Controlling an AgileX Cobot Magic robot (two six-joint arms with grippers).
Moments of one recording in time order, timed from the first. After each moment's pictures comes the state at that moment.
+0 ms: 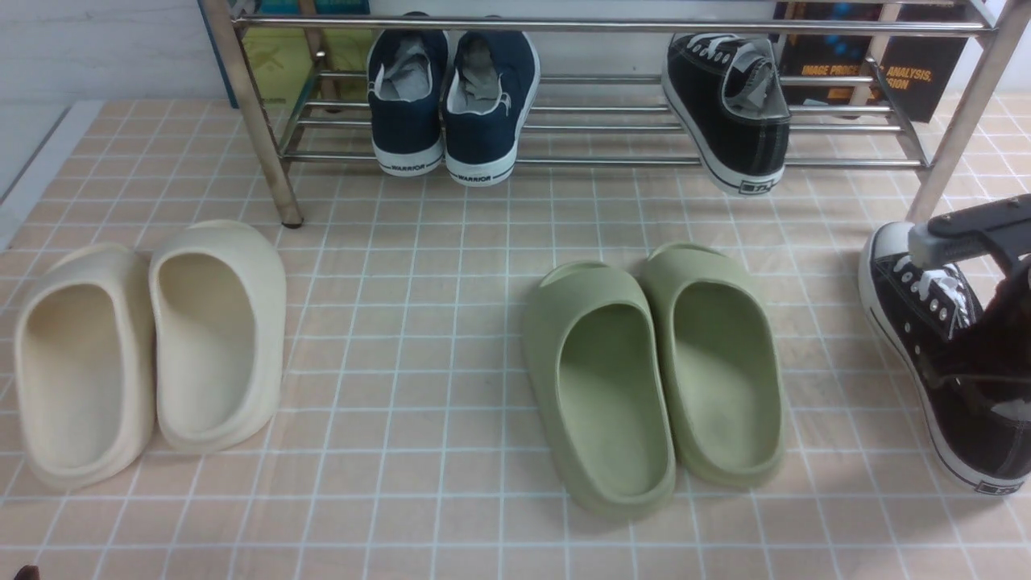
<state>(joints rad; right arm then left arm) 0.11 1.62 -1.04 -0.14 0.85 0.11 -0.03 -0.02 0.02 0.32 0.39 -0.12</state>
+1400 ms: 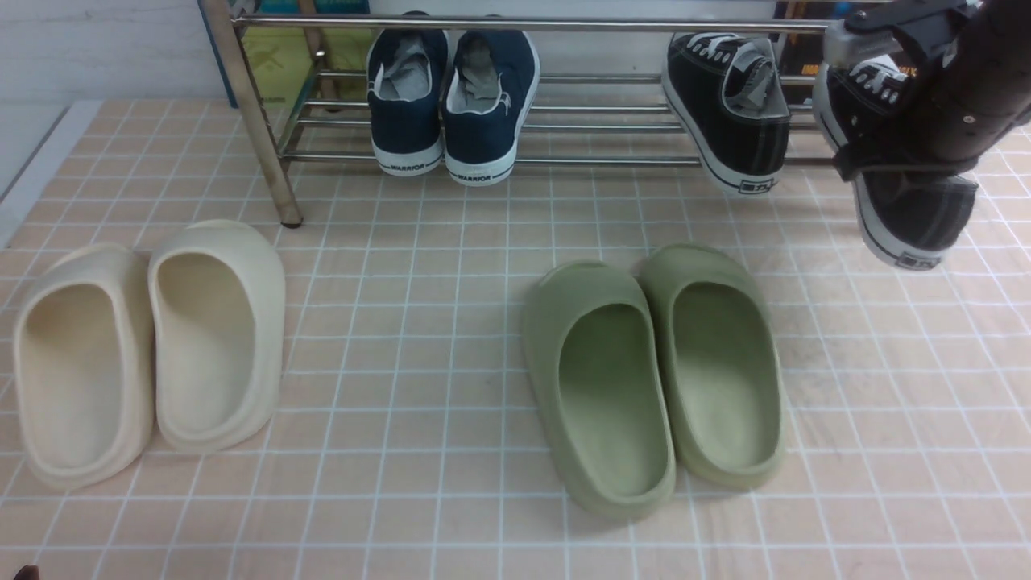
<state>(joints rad) 0.14 1.92 -1.76 -0.05 1.02 -0.11 -0.03 -0.02 0.02 0.32 0.39 -0.12</state>
